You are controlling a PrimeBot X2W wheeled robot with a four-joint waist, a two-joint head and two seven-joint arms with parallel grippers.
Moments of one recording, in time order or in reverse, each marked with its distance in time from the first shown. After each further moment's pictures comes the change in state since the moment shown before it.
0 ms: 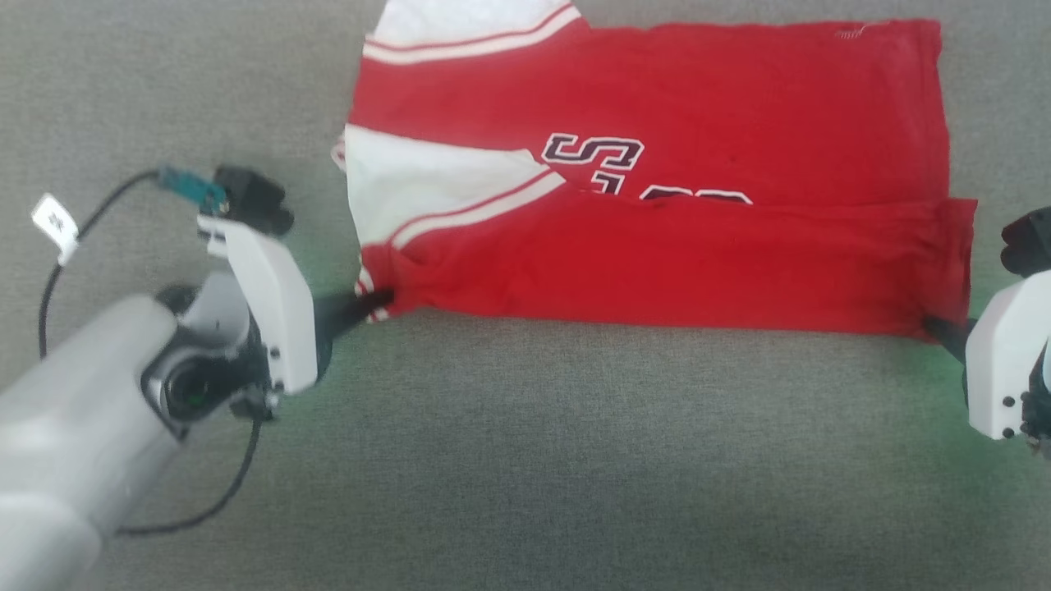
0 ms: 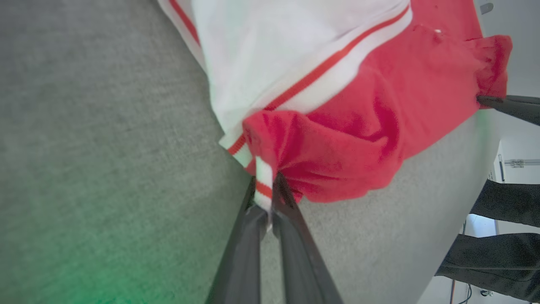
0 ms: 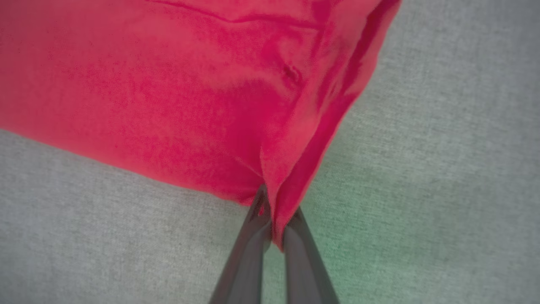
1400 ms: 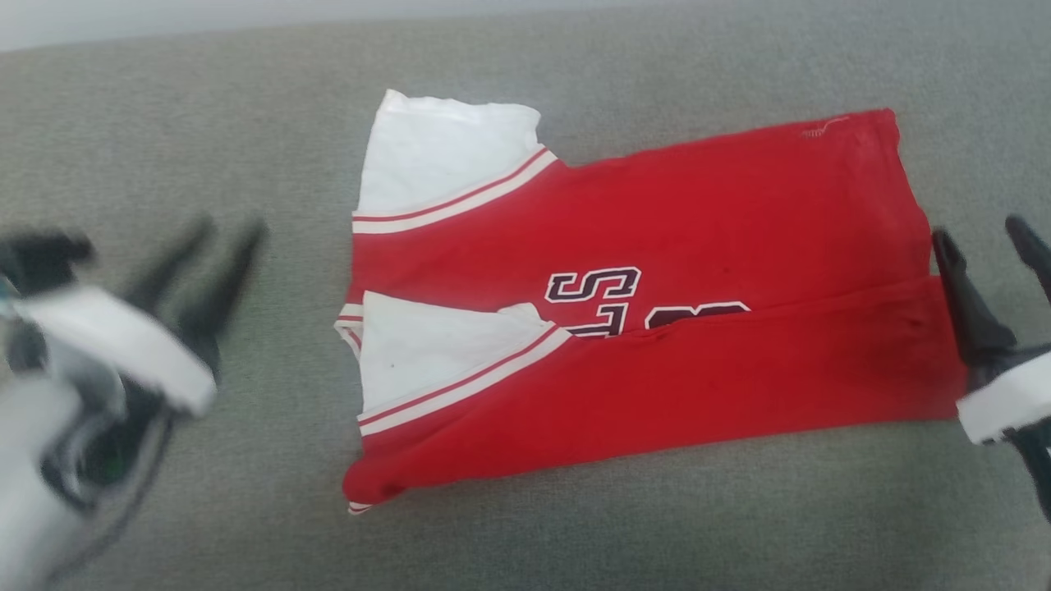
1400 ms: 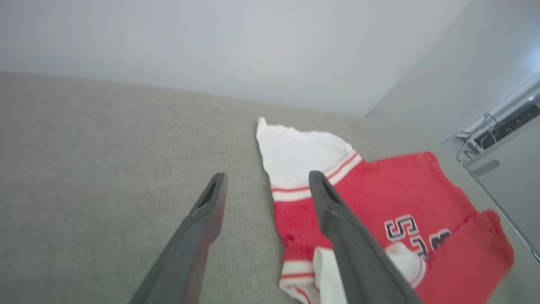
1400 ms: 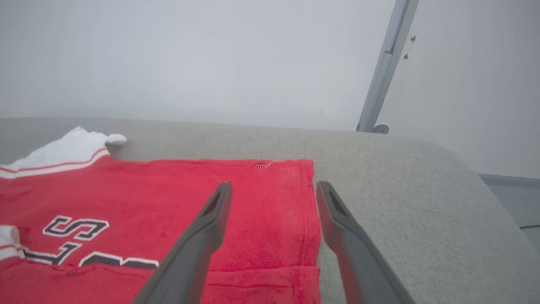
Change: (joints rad) left arm 0.285 0.189 0.211 -0.242 0.088 0.112 -0.634; right arm 0.156 0.136 -0.126 -0.091 -0.147 0.000 -0.751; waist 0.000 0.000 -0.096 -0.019
